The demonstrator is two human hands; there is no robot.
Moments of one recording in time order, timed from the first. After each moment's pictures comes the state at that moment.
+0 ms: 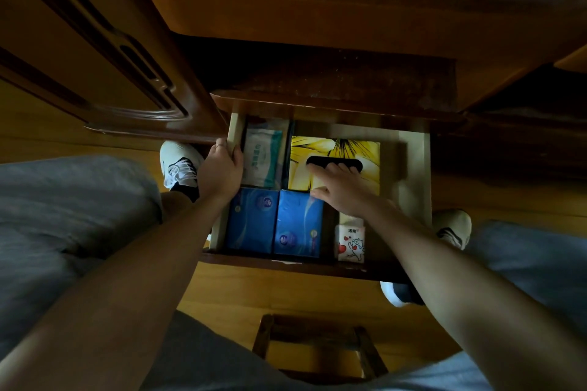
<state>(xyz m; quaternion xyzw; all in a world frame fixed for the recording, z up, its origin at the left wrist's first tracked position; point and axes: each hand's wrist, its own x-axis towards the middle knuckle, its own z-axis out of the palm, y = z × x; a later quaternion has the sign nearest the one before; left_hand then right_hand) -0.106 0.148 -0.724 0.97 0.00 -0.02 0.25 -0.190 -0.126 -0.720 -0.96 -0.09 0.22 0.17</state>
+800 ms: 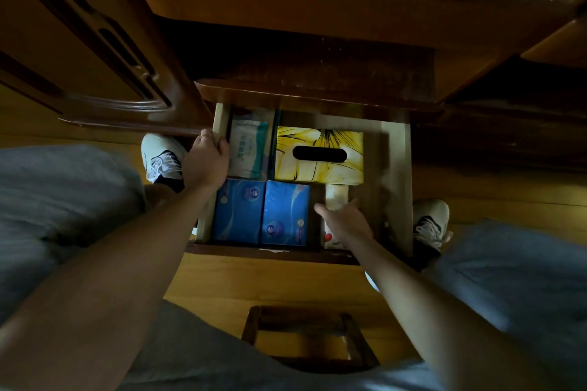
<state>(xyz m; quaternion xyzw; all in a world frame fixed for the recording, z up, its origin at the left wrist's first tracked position) -0.107 0.148 -0.728 0.97 0.00 0.00 0.25 -0.279 -0.103 -0.704 -0.77 0.44 0.28 0.36</state>
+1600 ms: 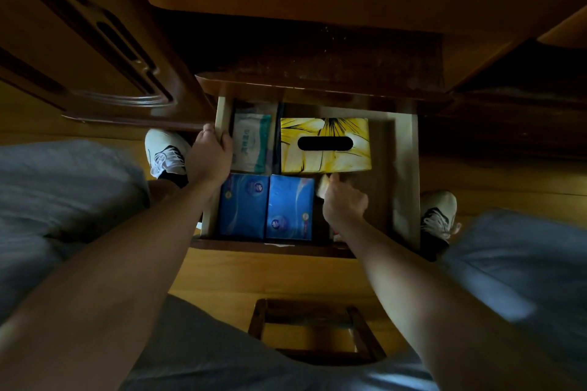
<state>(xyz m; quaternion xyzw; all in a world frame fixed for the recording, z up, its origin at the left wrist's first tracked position) -0.104 0.150 -0.736 0.97 0.02 0.00 0.25 -0.244 -0.085 -0.715 -0.91 0.27 0.30 0.05</state>
